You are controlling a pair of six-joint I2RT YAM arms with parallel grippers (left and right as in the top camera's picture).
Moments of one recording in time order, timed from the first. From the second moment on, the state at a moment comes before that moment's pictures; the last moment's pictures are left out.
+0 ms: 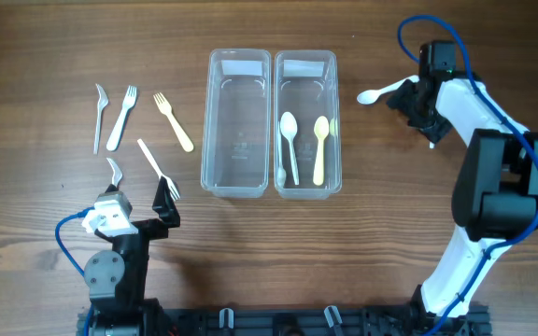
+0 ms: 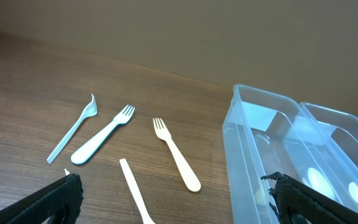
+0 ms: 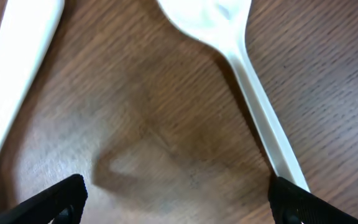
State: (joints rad) left arm 0.06 0.01 0.06 -0.19 0.02 -0.24; right arm -0.07 2.08 1.41 -0.65 0.13 0.64
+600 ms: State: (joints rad) left arm 0.06 0.01 0.06 -0.19 0.02 -0.25; right arm -0.20 1.87 1.39 -0.53 0.16 0.19
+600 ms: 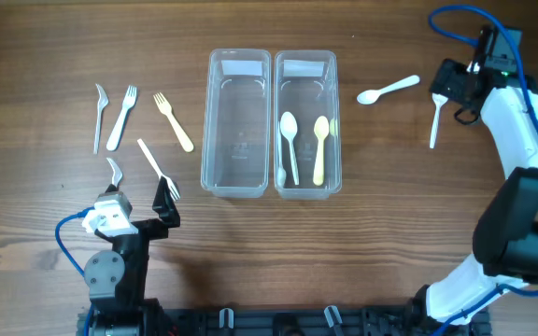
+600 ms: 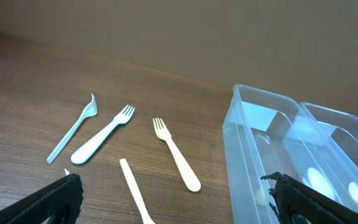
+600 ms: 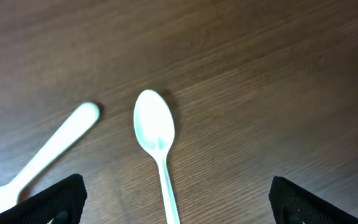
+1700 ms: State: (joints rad) left arm 0.06 0.01 0.06 -0.19 0.02 -0.24; right arm -0.20 2.09 1.39 -0.48 0.08 0.14
